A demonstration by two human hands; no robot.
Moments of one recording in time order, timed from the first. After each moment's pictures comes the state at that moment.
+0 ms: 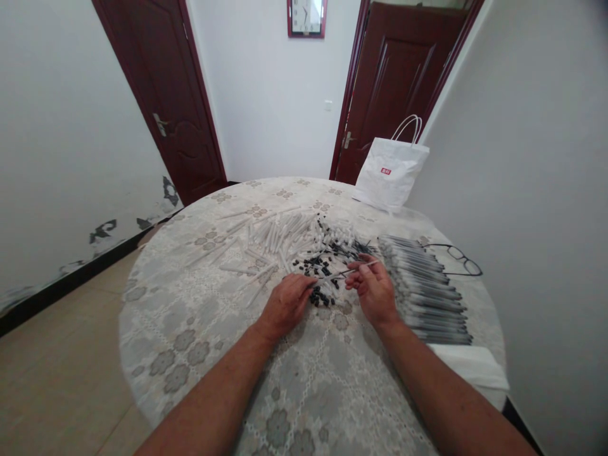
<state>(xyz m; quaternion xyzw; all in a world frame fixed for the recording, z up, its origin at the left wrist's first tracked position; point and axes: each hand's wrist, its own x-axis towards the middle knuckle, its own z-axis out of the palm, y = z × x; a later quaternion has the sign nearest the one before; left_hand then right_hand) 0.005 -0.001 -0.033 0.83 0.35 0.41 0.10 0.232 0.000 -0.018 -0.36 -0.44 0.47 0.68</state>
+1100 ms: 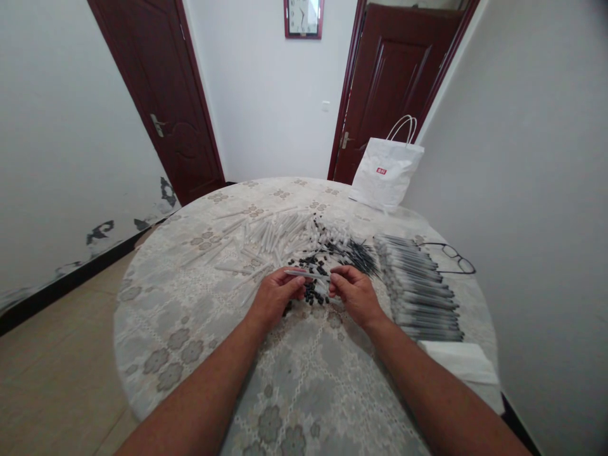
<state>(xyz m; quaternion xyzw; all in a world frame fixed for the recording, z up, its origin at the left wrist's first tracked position) 0.013 -0.002 -0.015 0.49 0.37 0.52 0.60 0.218 -0.001 -0.030 -0.41 -0.47 0.53 0.57</state>
